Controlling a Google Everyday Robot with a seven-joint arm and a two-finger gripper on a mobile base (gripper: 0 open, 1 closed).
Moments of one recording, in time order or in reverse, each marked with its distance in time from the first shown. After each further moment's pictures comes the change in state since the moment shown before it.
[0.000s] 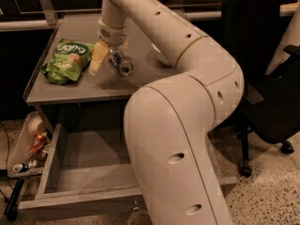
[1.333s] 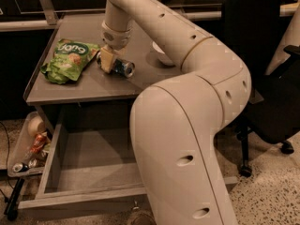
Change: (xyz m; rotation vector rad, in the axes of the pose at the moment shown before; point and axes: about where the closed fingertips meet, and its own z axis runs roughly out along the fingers) arm 0.010 -0.005 0.005 0.009 -0.003 0.002
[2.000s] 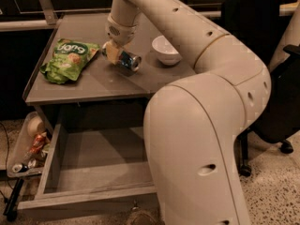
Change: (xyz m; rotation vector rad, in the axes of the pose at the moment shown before) arm 0.005 0.002 -0.026 0.005 -0.056 -0.011
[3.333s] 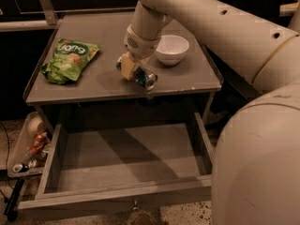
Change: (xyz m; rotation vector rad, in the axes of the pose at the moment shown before) arm 0.082 0.039 -0.030 -0.017 -0.001 0.173
